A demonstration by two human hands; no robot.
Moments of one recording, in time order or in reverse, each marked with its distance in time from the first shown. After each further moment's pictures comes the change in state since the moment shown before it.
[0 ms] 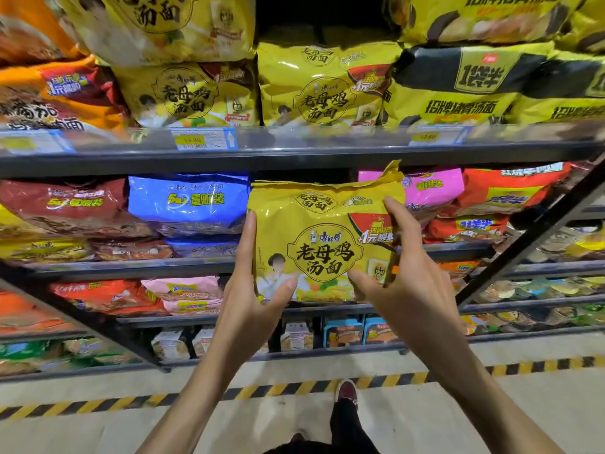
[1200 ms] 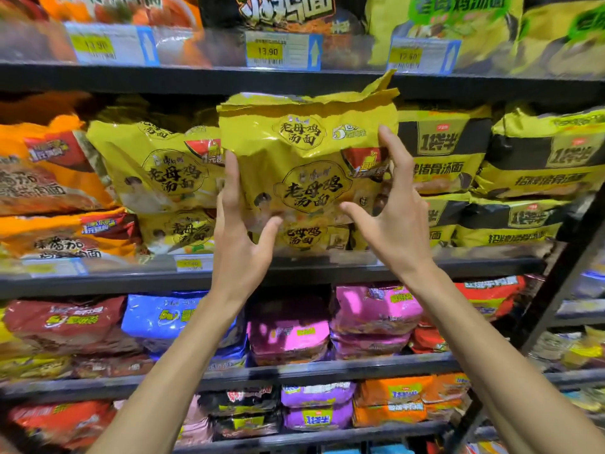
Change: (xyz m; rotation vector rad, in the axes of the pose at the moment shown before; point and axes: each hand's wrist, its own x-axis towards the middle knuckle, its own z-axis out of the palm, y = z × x) left_hand 0.180 0.112 -0.013 0.119 0.366 0.617; right_hand 0.173 -0.059 -0.098 0.140 0.546 -0.614
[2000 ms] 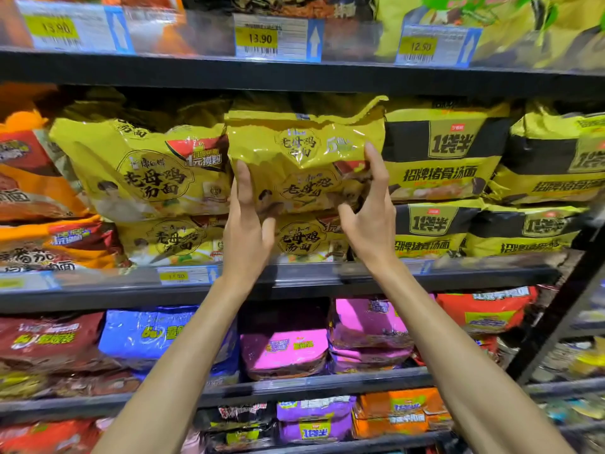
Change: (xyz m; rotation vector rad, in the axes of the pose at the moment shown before) left_hand 0.028 -0.072 0.049 0.218 -0.005 -0.038; right_hand 0.019 0.058 0.074 0.122 0.082 0.082
